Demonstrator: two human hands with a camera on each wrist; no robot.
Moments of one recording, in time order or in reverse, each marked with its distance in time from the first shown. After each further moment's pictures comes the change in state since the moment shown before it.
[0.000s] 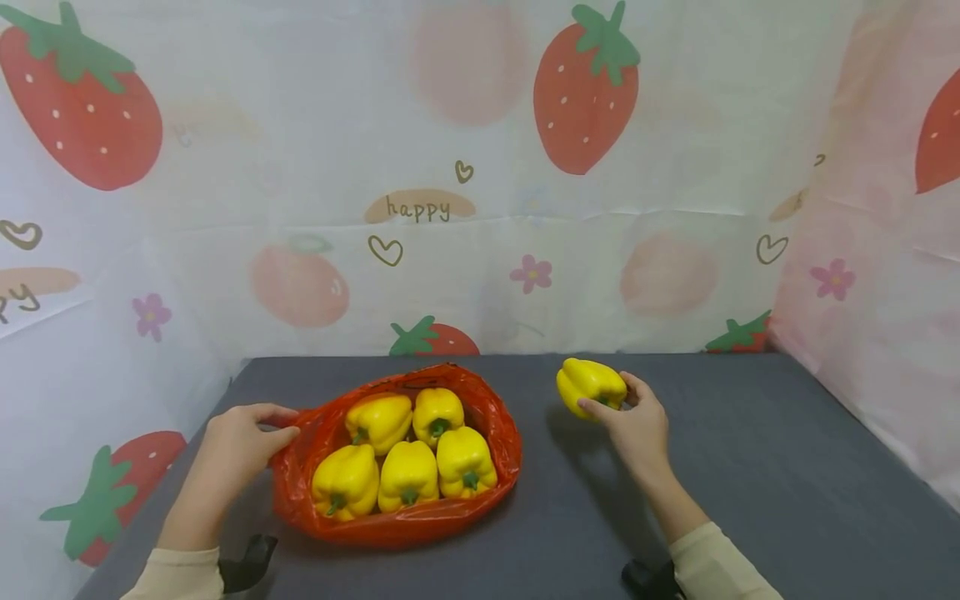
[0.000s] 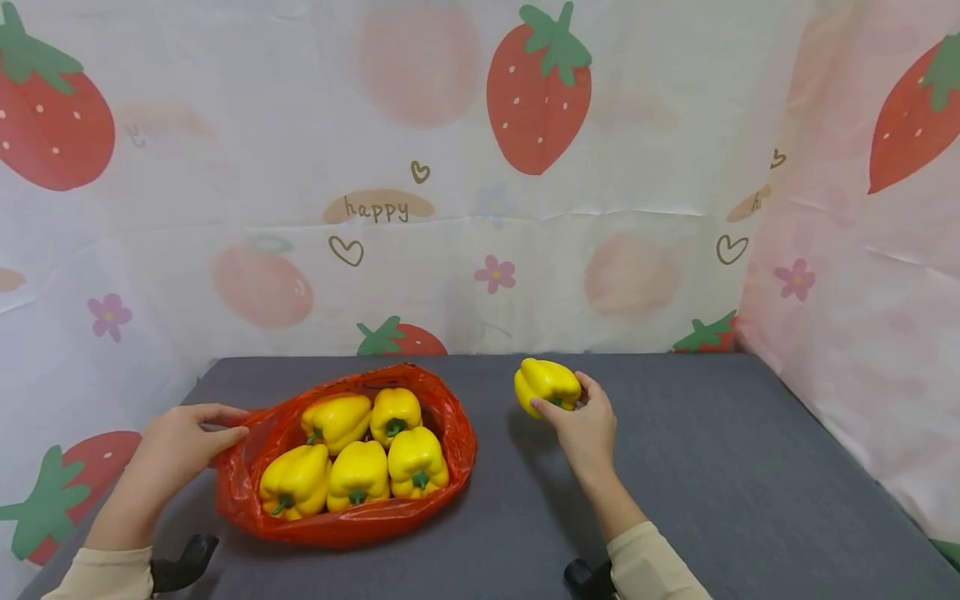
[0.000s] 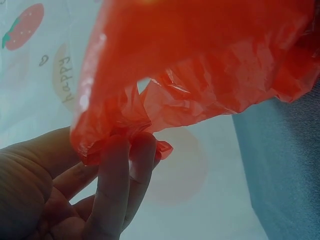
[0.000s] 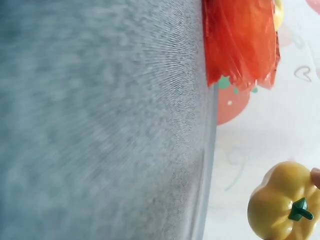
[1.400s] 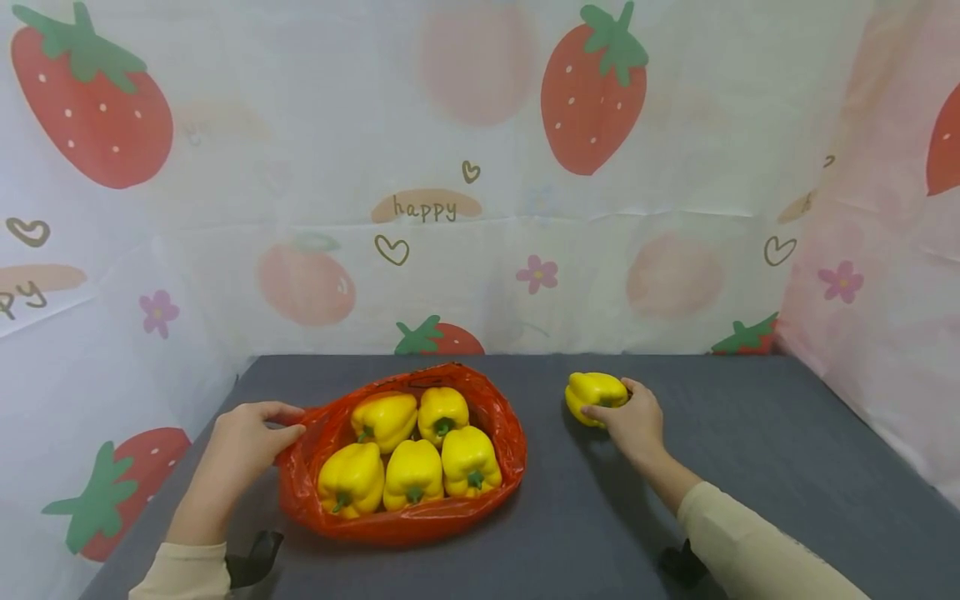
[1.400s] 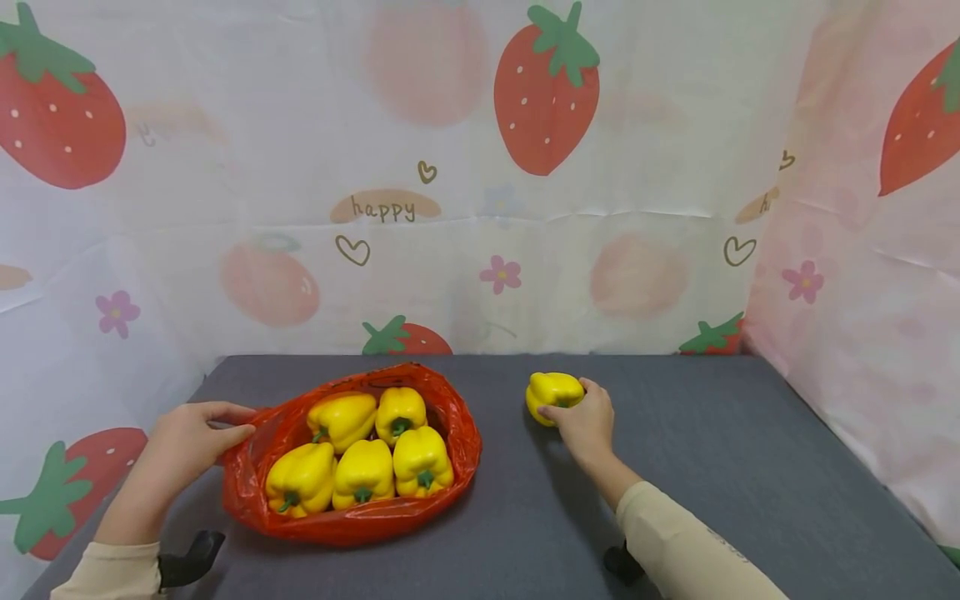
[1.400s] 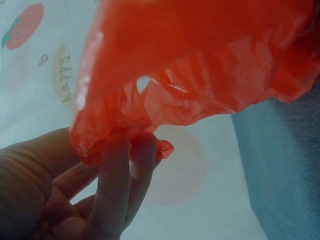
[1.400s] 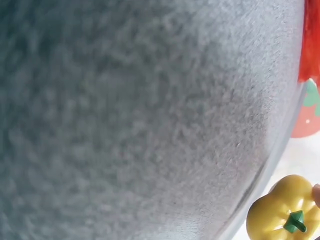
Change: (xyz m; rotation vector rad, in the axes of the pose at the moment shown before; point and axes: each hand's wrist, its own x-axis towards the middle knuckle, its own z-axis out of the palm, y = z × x) left_hand 0.000 -0.001 0.000 -0.035 -0.012 -0.026; right_hand 0.023 0.009 0.009 -0.253 -0.062 0.015
